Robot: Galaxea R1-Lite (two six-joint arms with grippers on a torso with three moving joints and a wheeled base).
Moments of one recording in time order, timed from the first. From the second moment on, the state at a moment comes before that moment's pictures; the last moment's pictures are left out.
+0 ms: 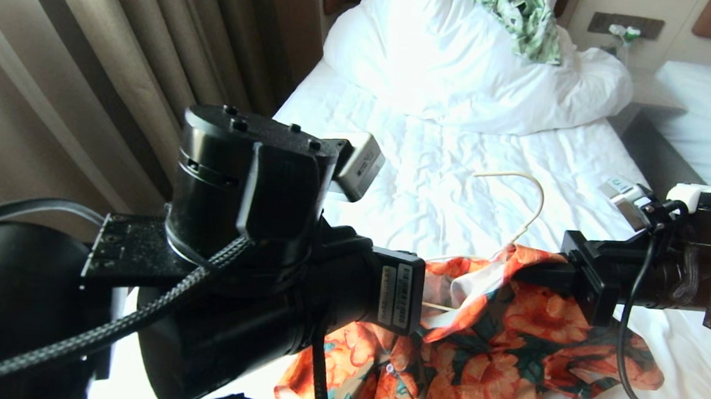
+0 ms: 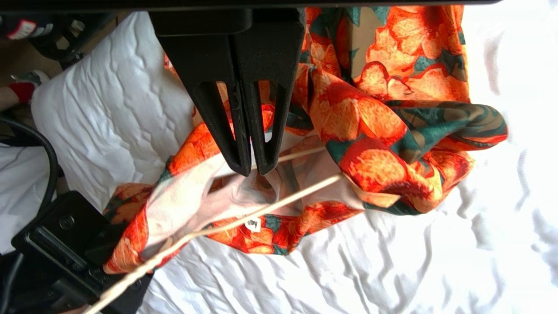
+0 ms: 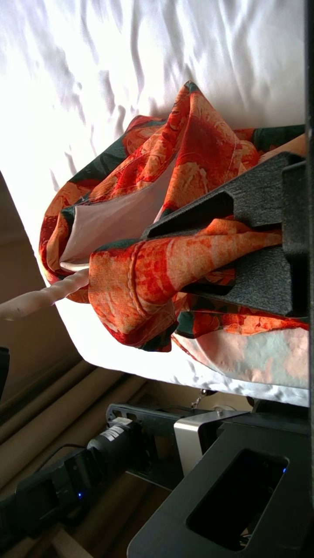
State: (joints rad) left arm -1.06 1.58 -1.05 -0.20 0.37 -0.31; right arm 0.18 1.72 -0.84 -0.62 1.19 -0.20
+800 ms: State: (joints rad) left arm -1.06 1.63 -1.02 -0.46 0.57 -0.13; right arm 0.31 1.85 -1.01 -0.62 1.17 -0.06
